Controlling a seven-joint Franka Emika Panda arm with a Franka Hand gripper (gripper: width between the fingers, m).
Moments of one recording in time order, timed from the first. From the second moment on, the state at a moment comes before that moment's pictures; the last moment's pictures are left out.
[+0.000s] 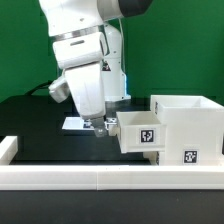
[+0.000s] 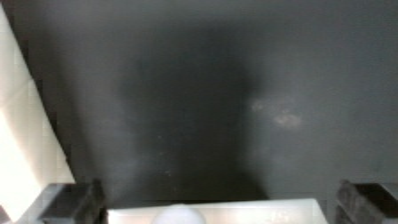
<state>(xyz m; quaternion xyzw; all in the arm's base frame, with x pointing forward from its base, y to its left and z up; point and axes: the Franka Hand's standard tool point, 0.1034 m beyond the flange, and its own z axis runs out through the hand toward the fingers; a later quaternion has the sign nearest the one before) 0.570 -0.044 0.064 -0.71 -0.69 -0.08 0.09</state>
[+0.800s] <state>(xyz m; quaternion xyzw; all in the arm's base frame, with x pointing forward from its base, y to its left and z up) 0.576 -0.022 0.065 -0.70 -0.71 -0.09 0.09</state>
